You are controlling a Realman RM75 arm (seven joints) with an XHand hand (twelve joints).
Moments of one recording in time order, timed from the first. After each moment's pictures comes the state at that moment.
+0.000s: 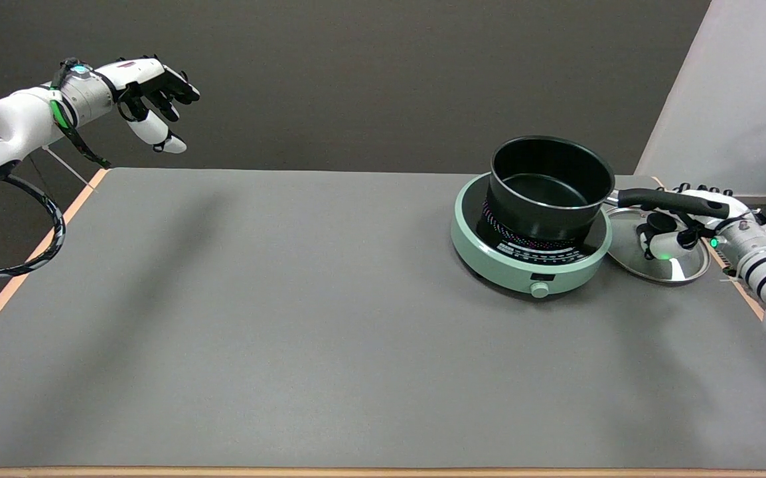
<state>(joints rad) 0.01 -0.56 -1.83 0.88 1.13 0.39 0.16</state>
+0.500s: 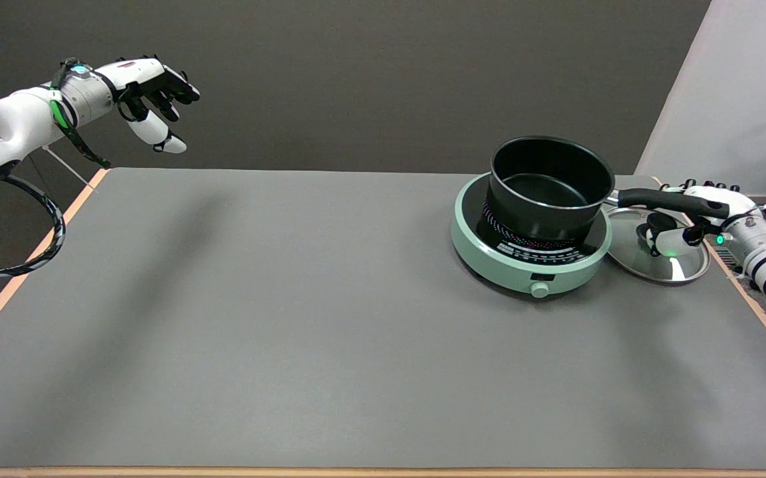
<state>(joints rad) 0.01 -0.54 -1.83 0.87 1.13 0.40 0.16</state>
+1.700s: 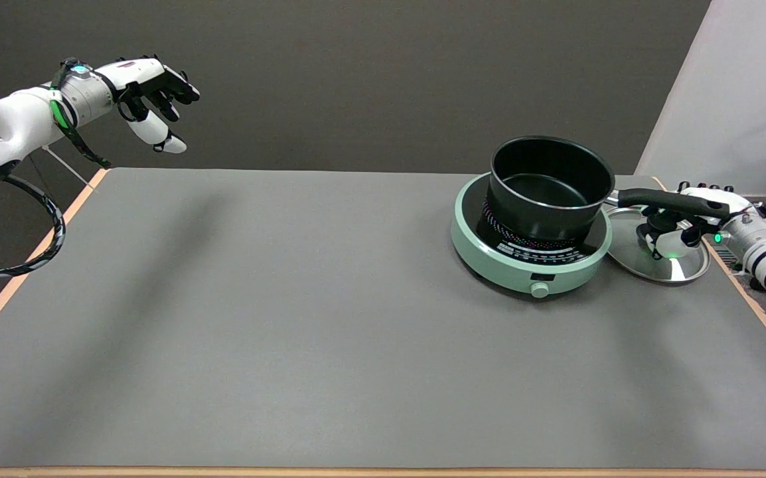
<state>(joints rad) 0.02 -0.51 -1.85 0.89 1.13 0.32 0.16</state>
